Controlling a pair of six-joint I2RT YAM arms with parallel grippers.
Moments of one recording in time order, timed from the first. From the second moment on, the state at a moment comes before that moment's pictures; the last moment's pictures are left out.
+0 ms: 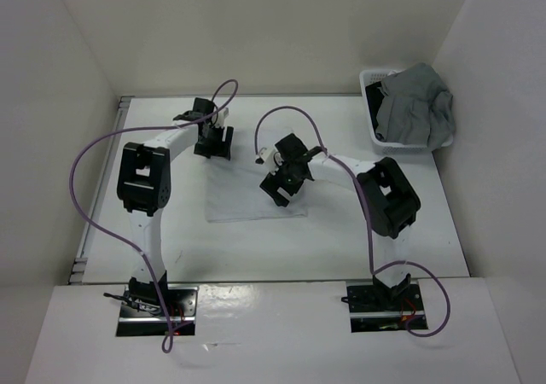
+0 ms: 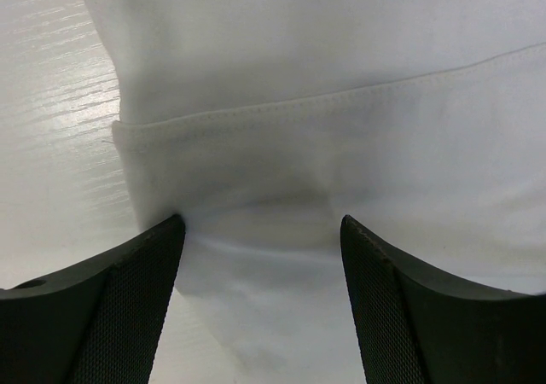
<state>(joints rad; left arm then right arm) -0.17 2.16 1.65 -0.54 0.12 -0.05 0.61 1.95 1.29 -0.44 -0.20 -0.36</state>
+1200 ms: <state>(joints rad) -0.03 1.97 1.58 -0.82 0.31 0.13 0.34 1.88 1.52 -0.58 -0.15 -0.23</state>
